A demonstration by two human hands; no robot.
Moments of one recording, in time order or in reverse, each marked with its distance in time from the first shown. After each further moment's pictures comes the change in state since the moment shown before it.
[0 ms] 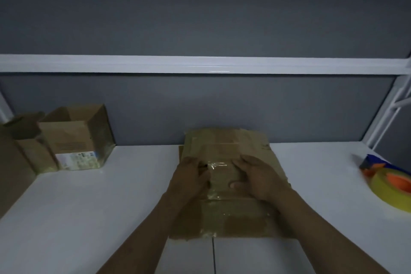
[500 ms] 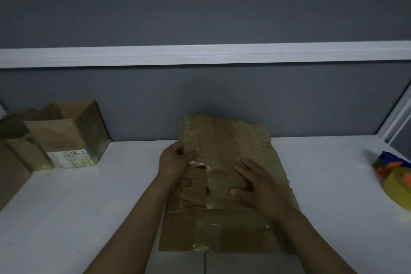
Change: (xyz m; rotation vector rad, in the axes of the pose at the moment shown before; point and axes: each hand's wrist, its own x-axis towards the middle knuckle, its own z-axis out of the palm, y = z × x) left_hand 0.039 0.003 -0.013 -0.496 0.173 -0.309; right_hand 0.002 0.030 0.042 0.415 0.173 -0.055
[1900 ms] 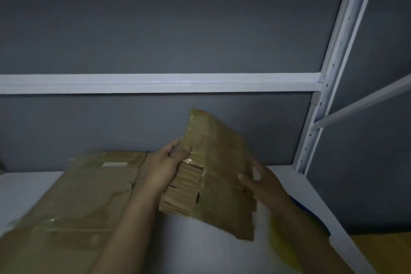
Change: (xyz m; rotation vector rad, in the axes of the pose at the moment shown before) left_hand -0.034 0.204 0.276 -0.494 -0.145 0.084; right_hand -0.014 0.249 -0.245 0.474 0.090 0.243
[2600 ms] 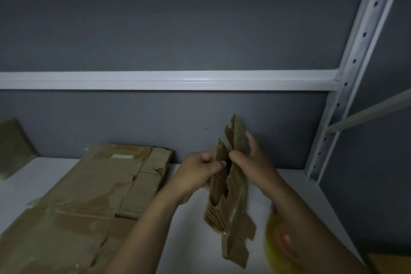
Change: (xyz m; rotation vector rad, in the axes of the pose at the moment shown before) left_hand -0.018 0.013 0.077 0.240 -0.144 -0.123; right_hand 0.026 -0.044 -0.024 0.189 -0.070 -0.047
